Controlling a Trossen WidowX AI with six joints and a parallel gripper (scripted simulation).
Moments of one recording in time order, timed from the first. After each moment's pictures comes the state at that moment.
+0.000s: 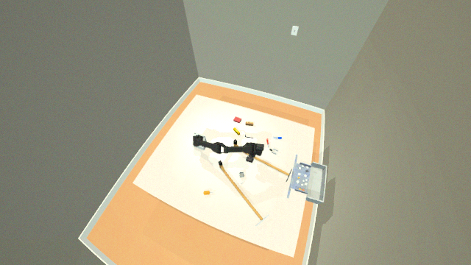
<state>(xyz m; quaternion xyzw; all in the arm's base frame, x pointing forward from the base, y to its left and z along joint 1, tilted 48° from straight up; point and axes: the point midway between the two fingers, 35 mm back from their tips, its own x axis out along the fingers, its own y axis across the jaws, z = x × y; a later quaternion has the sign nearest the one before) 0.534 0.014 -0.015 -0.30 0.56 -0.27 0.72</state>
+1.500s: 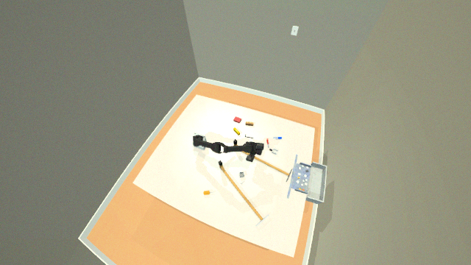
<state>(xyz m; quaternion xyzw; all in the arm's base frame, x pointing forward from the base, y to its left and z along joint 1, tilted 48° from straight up) 0.534 0.020 -0.016 -0.30 0.55 -0.27 0.73</state>
